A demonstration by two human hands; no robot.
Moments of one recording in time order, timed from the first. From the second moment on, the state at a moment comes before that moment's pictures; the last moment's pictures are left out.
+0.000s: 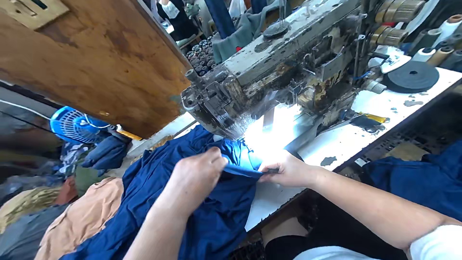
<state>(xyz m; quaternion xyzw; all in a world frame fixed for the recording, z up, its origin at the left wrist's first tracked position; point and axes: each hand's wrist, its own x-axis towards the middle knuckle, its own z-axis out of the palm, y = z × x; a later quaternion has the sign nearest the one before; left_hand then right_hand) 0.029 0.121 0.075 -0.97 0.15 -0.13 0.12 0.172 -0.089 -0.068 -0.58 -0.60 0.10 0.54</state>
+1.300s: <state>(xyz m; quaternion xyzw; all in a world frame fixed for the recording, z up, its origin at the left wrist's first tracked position) 0.010 0.055 0.059 -0.98 0.15 -0.15 0.03 0.166 -0.099 -0.077 -0.55 -0.61 0.06 0.57</state>
